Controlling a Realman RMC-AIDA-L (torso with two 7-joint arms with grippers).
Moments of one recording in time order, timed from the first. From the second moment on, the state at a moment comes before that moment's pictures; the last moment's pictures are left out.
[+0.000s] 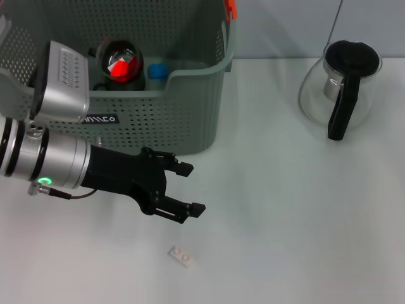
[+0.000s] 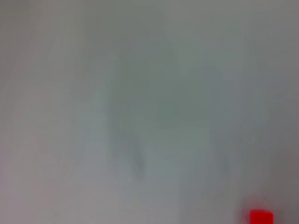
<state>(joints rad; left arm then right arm) -0.56 -2.12 0.95 0.91 2.15 1.57 -1.55 0.43 1.92 -0.71 -1.31 -2.93 -1.83 2.47</state>
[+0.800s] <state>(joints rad) -0.56 -2.12 0.96 0.90 2.15 1.57 -1.55 0.37 1.92 -0.74 -1.26 -2.94 -1.70 2.47</state>
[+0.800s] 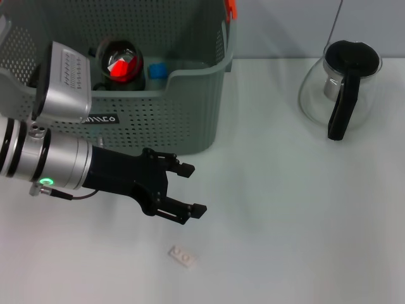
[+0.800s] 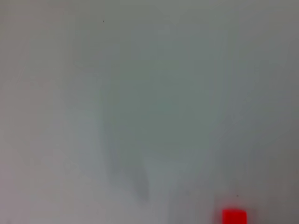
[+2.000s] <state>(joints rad) -0.57 -2.12 0.96 0.90 2.17 1.56 -1.56 0.38 1.92 -0.78 -1.15 -2.93 -1.60 2.48</state>
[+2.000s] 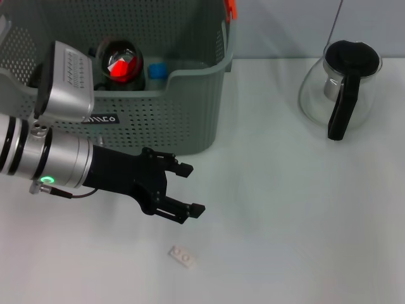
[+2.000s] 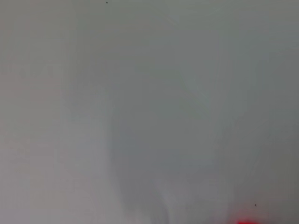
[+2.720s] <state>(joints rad) -0.59 -2.12 0.96 0.89 2.18 1.56 -1.56 0.38 1.92 -0.78 -1.15 -2.93 -1.58 2.48</state>
